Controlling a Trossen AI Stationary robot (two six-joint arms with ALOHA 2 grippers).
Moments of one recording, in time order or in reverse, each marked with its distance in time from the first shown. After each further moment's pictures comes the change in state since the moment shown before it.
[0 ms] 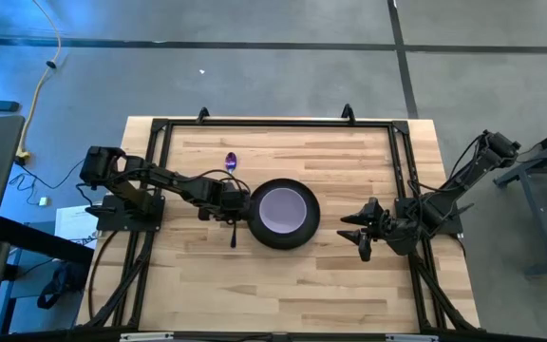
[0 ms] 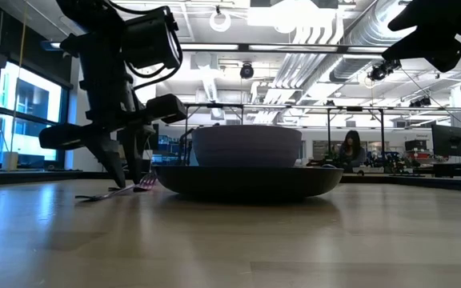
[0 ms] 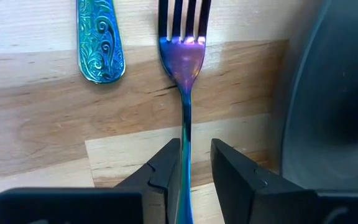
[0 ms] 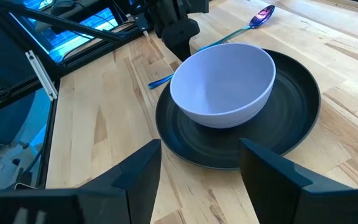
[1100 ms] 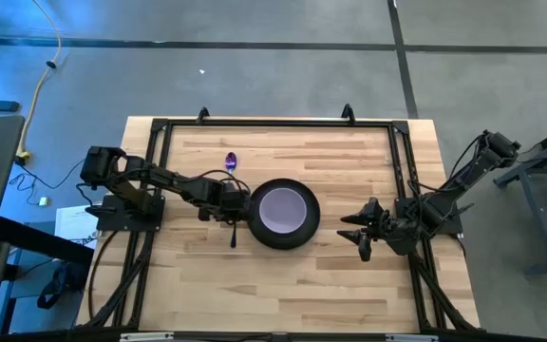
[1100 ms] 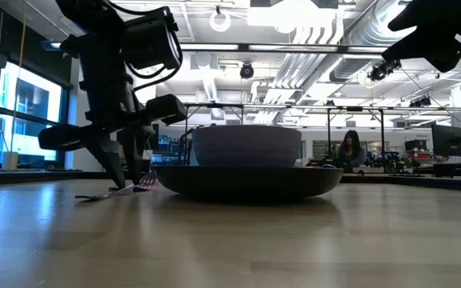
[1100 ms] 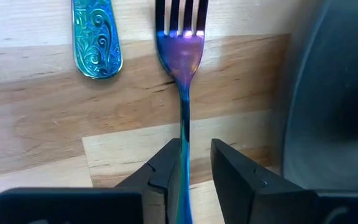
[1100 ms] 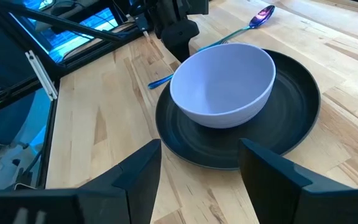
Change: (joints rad) left arm 0.000 0.003 -0.003 0.009 0.014 0.000; right arm 0.000 0.000 0.000 0.000 0.000 0.000
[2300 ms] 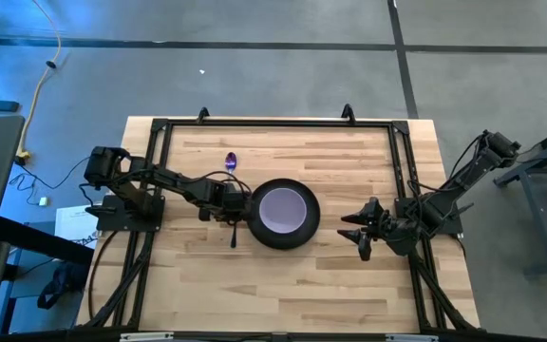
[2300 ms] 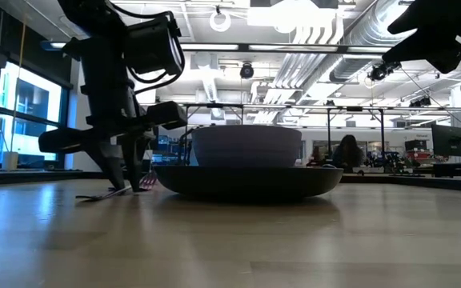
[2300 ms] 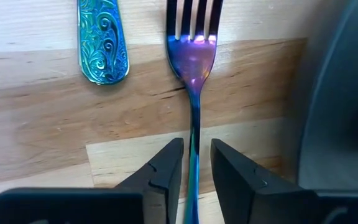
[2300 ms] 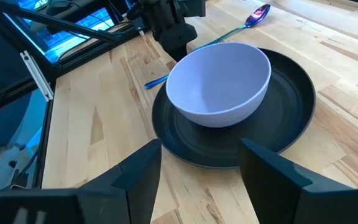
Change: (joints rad) left arm 0.000 0.046 0.004 -0.024 -0.007 -0.008; right arm 0.000 0.000 0.000 -0.016 0.008 0.016
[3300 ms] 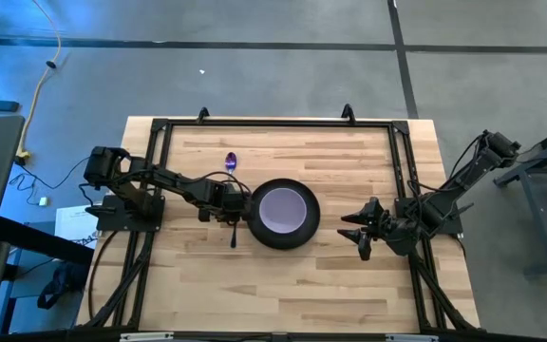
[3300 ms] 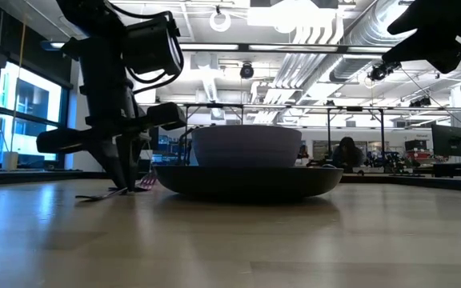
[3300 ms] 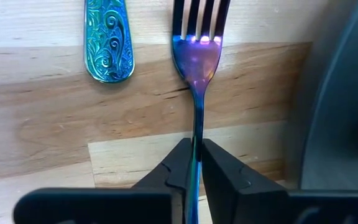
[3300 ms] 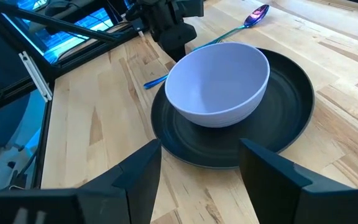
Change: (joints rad) left arm -0.001 0.000 -0.001 0.014 -0.016 -0.029; right arm 0.000 0.000 0.000 -0.002 0.003 0.003
